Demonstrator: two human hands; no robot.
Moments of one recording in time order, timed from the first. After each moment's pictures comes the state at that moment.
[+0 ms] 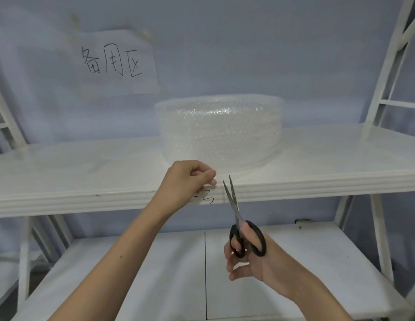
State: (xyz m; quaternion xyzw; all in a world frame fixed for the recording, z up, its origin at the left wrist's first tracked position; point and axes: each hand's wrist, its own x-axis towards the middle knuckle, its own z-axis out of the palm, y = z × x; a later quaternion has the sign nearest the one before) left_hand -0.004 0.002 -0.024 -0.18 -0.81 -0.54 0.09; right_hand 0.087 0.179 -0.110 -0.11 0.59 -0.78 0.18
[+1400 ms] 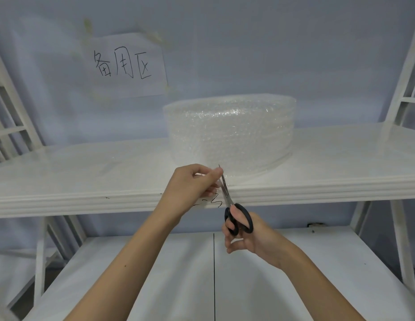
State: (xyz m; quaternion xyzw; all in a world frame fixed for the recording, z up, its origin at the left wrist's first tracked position) left_hand -0.005 0.001 -0.028 -0.12 -0.77 -0.63 0.05; right_hand 0.026 0.168 -0.107 -0.13 0.66 -0.73 0.15
